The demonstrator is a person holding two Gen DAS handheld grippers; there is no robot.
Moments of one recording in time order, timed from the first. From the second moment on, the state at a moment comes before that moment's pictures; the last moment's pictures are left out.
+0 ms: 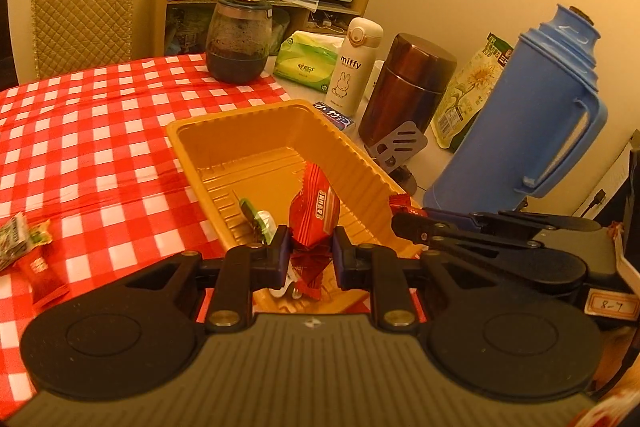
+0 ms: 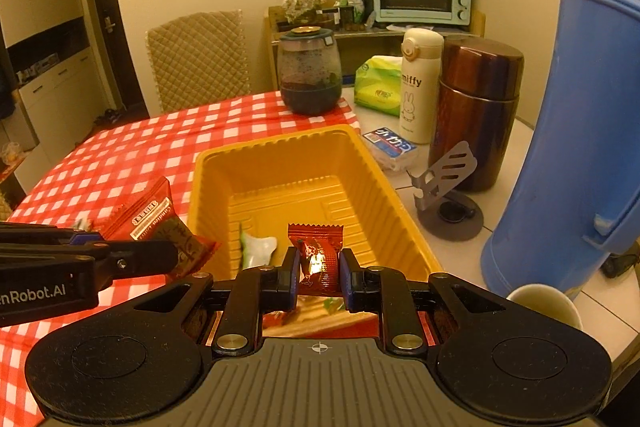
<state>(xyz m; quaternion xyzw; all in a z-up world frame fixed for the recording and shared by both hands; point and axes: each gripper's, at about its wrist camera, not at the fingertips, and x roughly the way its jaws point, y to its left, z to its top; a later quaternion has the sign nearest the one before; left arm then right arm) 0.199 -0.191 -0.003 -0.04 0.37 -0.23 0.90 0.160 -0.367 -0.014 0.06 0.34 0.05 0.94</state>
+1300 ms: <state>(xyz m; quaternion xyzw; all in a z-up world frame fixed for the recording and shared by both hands) 0.176 -0.110 -0.027 -0.05 0.39 -0.13 0.91 0.192 -0.370 -0.027 0.11 0.33 0.08 0.93</state>
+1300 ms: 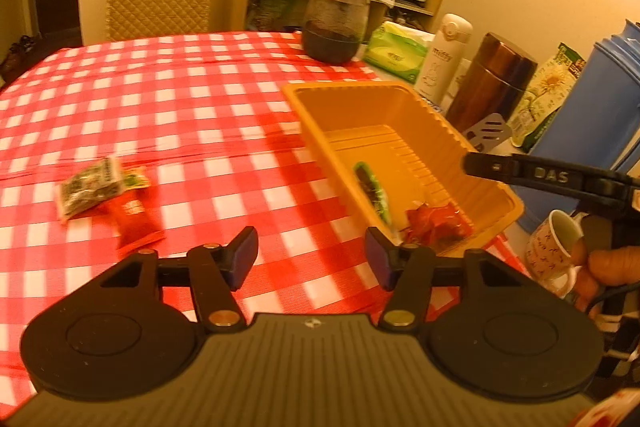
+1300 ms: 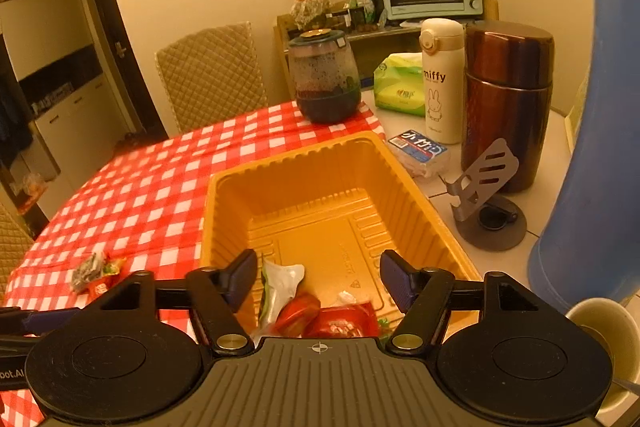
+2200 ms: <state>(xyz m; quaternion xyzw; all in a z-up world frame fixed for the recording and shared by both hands) 0.068 -0.026 0.021 -0.06 0.35 -0.06 0.93 0.062 -0.295 0.019 0.11 0.35 0.10 0.92</state>
